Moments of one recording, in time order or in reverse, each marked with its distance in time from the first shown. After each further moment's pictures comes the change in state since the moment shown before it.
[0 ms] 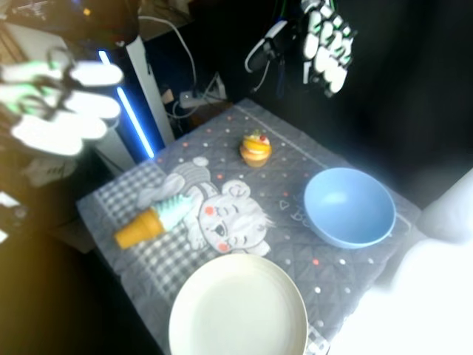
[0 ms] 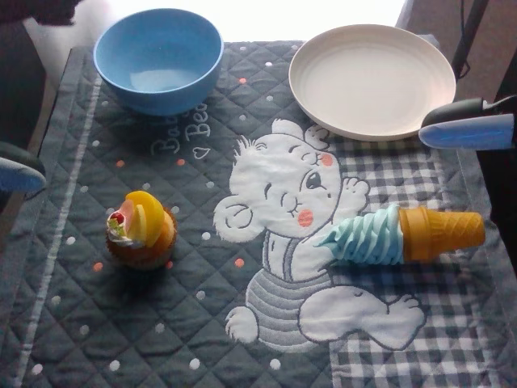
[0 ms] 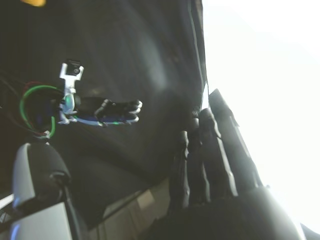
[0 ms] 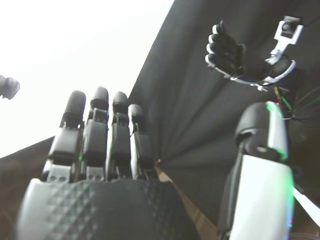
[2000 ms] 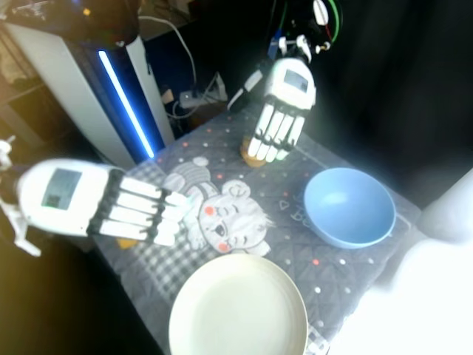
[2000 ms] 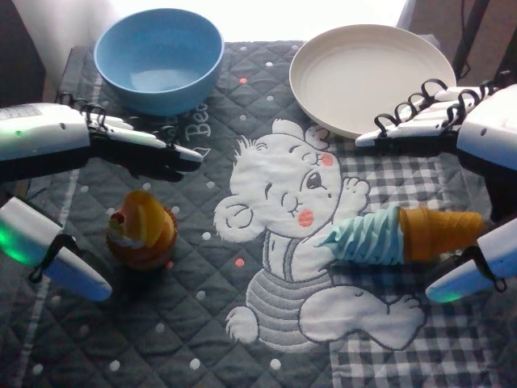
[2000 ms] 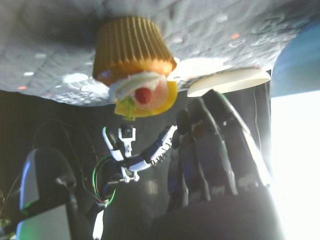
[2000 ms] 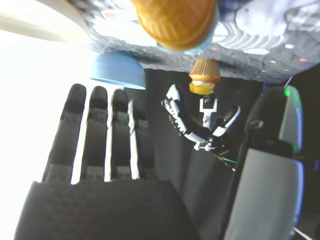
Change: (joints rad) left arm -0.183 -0.149 0.059 0.612 0.507 -0.273; right arm -0.011 -0.114 0.080 -0.228 -0.549 0.242
